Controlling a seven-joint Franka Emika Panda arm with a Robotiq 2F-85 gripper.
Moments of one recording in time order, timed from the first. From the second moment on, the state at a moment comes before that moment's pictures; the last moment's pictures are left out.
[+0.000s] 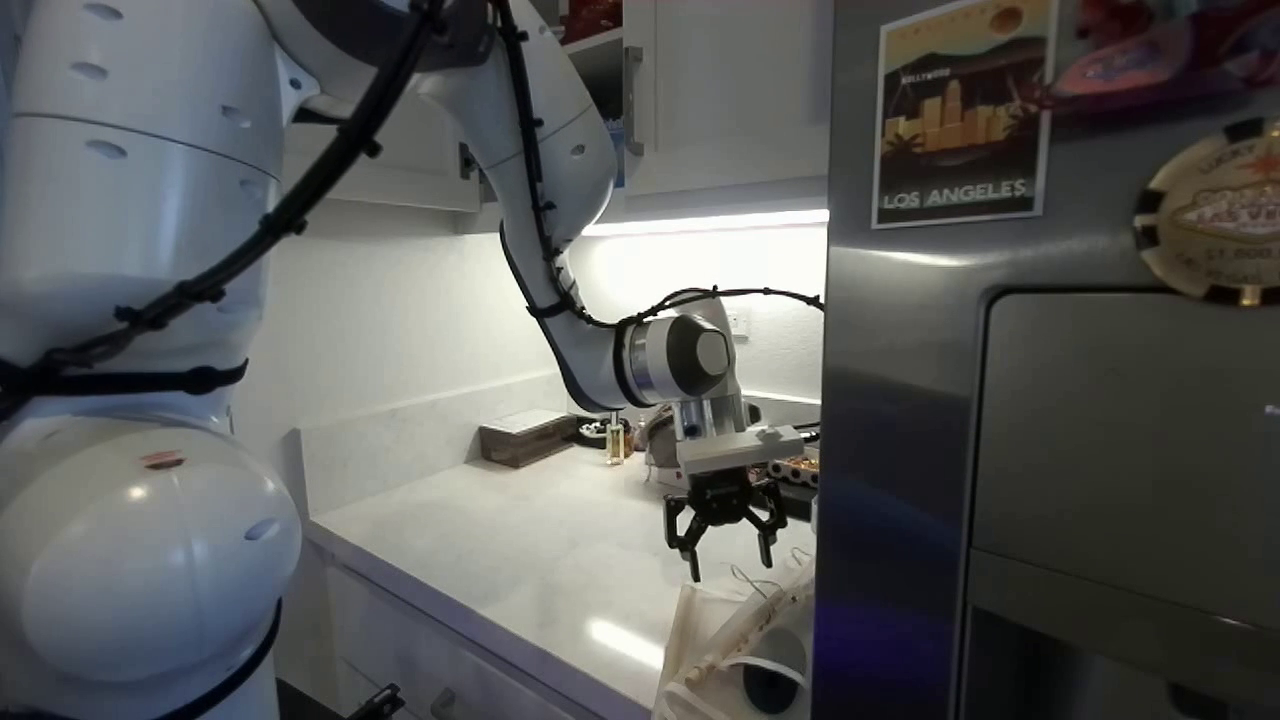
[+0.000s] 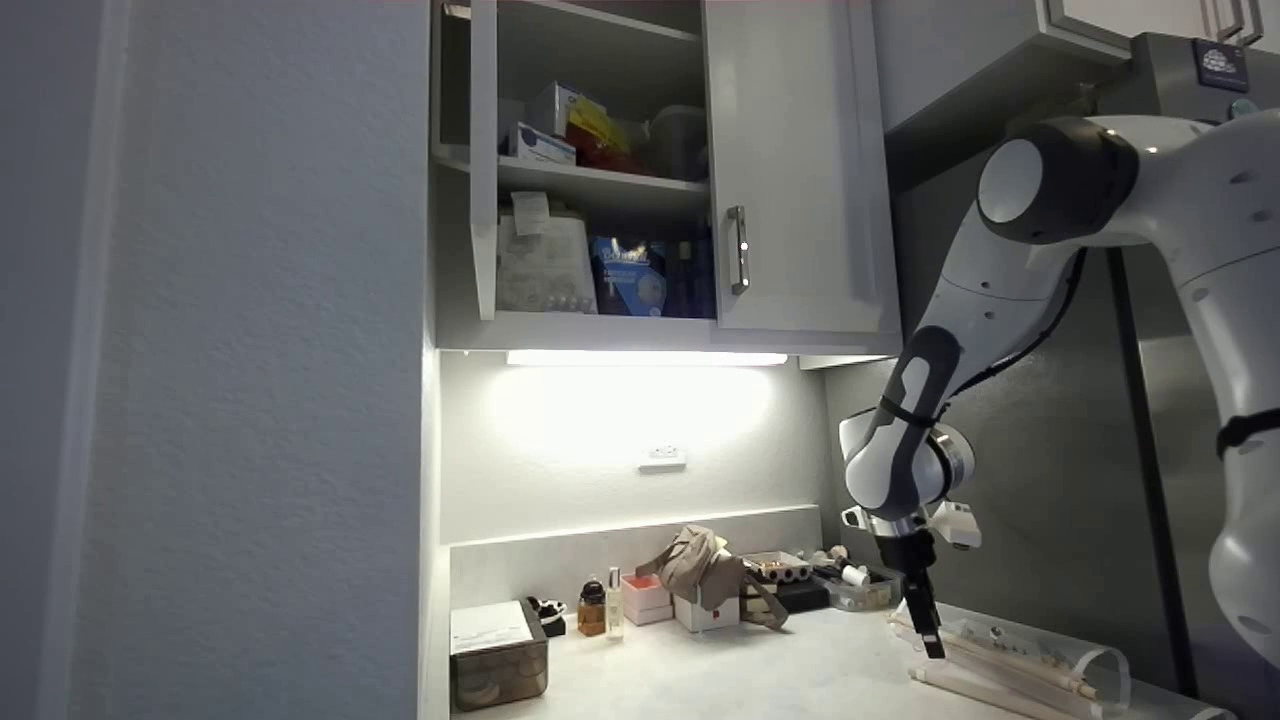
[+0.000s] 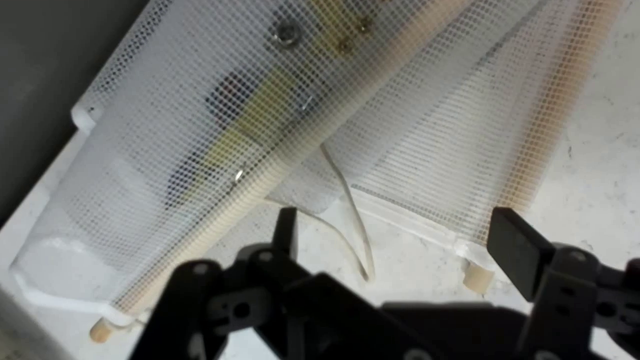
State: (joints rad) arm -0.19 0.17 -0.19 -2.34 -0.35 2.48 -0.71
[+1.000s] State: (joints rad) arm -0.19 0.21 -0.19 -2.27 -0.35 2.47 -0.71
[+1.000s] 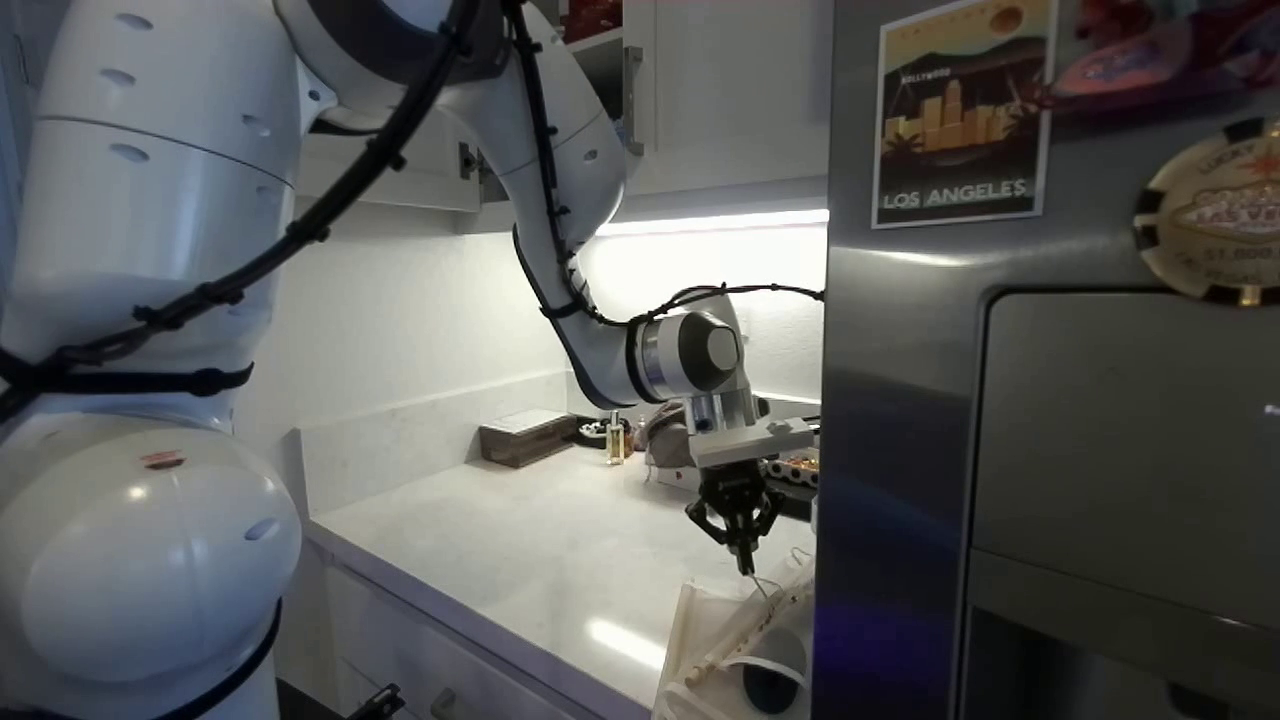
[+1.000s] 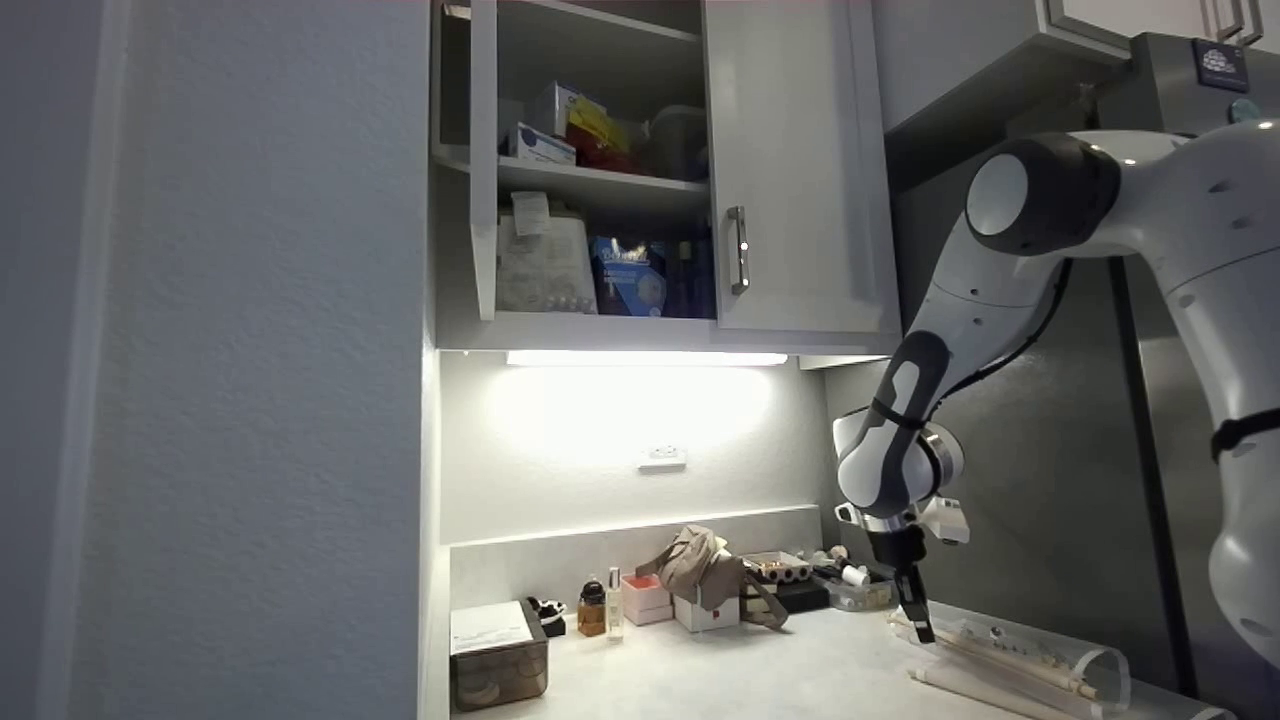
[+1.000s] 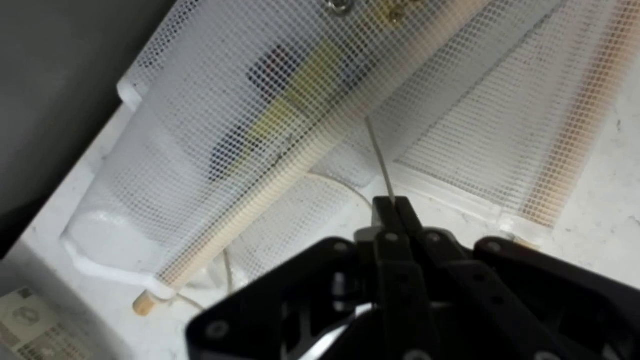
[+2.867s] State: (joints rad) arm -0.13 -0.35 -0.09 -1.97 -0.47 1.65 -0.23
